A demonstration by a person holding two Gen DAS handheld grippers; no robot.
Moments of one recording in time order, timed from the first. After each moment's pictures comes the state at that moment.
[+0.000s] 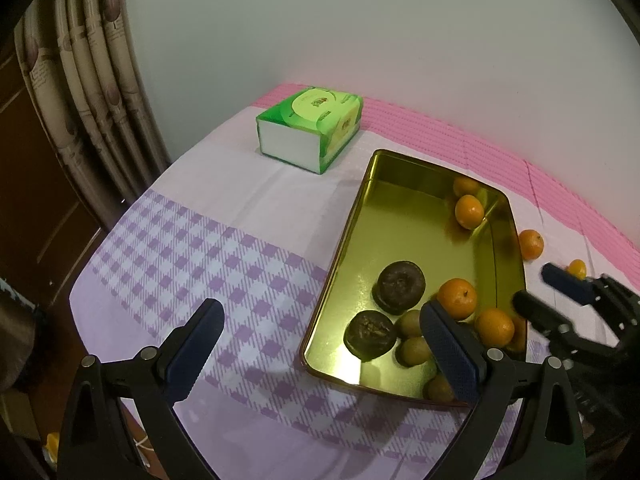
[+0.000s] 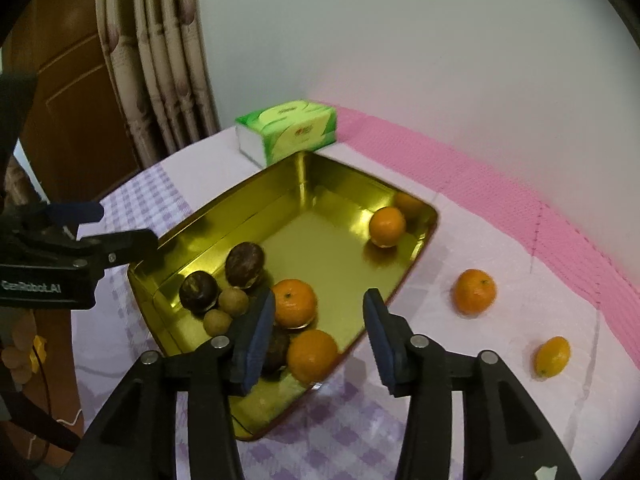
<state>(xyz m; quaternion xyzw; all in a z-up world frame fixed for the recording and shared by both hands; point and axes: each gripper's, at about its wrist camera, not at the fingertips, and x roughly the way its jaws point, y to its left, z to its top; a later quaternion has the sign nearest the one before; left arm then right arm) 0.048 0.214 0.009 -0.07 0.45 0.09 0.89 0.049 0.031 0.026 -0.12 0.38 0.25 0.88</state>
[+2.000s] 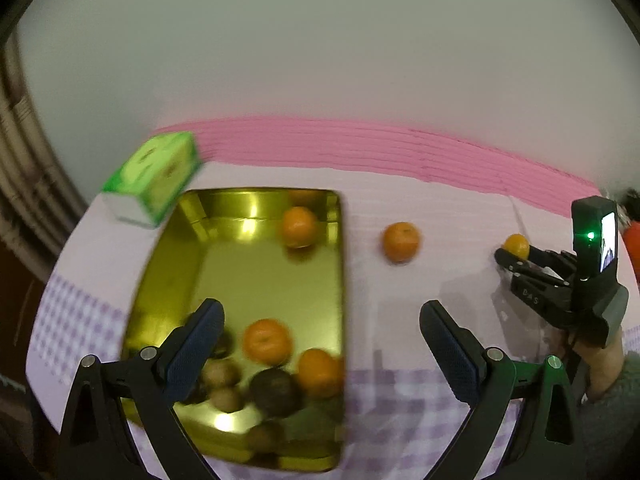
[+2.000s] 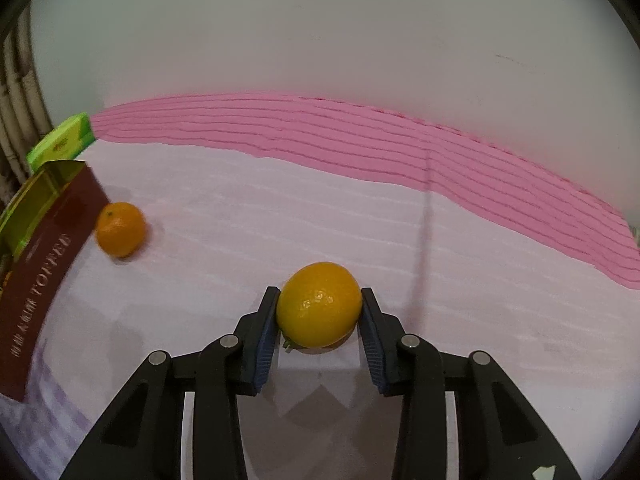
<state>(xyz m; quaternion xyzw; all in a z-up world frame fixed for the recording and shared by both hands) 0.106 0.055 0.015 0.02 0.45 -0.05 0.89 0.117 -0.185 -0.035 -0.05 0.43 0.01 0.90</state>
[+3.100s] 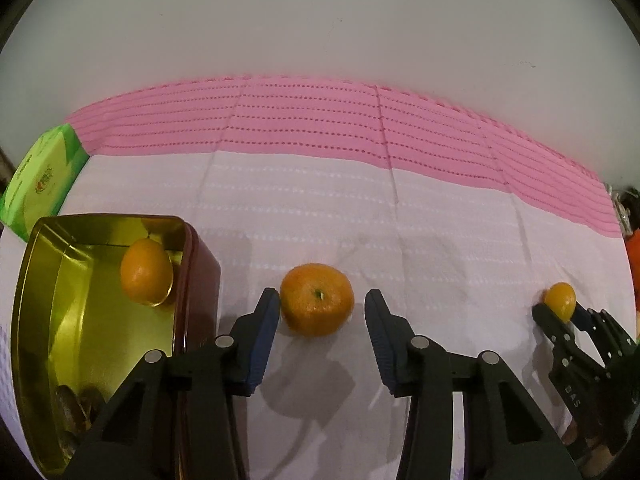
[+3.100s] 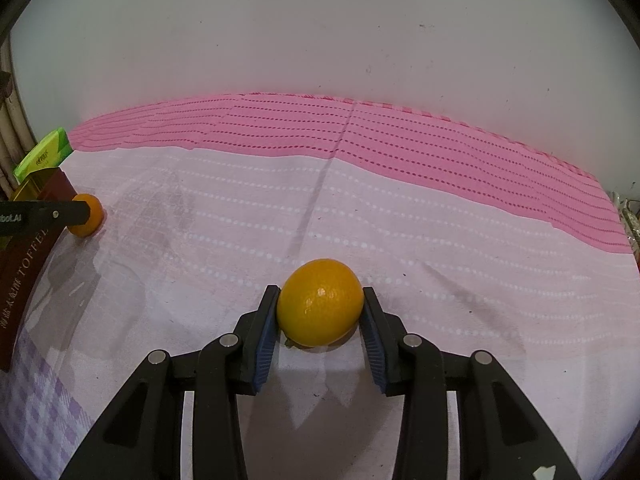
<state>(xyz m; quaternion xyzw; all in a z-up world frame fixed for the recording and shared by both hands) 0.209 -0.018 -0.050 0.00 0.52 -0.09 0.85 0.095 -0.240 -0.036 -0.02 0.43 -0.01 0.90</state>
